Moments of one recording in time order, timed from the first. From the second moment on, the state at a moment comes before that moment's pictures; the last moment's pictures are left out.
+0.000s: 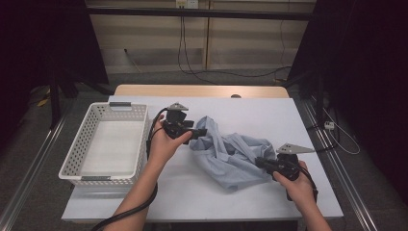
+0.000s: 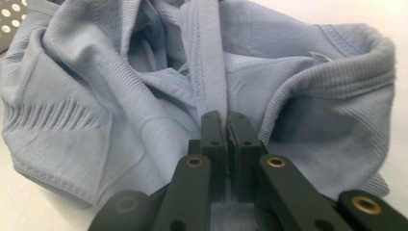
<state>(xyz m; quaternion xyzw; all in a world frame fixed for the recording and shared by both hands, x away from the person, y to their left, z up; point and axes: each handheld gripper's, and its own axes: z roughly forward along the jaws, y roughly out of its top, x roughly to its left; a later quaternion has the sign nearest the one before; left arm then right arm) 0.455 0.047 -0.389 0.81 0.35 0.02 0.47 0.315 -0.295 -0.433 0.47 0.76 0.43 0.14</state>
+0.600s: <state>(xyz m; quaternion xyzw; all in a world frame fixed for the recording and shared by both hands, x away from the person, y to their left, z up) 0.481 0.012 -0.401 0.82 0.36 0.00 0.45 0.317 -0.294 -0.435 0.47 0.76 0.43 0.14</state>
